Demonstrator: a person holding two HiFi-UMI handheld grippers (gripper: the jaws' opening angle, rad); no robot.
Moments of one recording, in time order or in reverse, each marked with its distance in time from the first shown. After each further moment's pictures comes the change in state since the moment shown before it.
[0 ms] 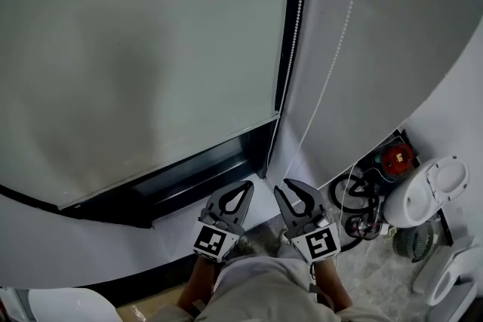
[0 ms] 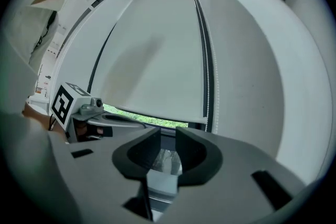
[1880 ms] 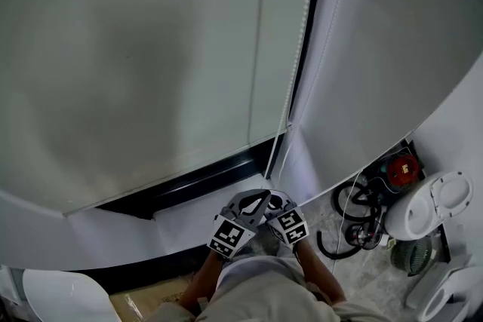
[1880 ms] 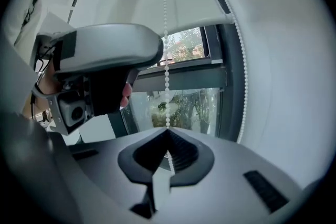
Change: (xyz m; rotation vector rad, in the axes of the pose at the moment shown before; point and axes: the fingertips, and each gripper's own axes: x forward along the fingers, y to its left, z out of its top) left arm 0.024 -0.041 -0.074 -0.065 0.226 -0.087; right arm 0.046 0.050 -0.189 0.183 0.400 0.261
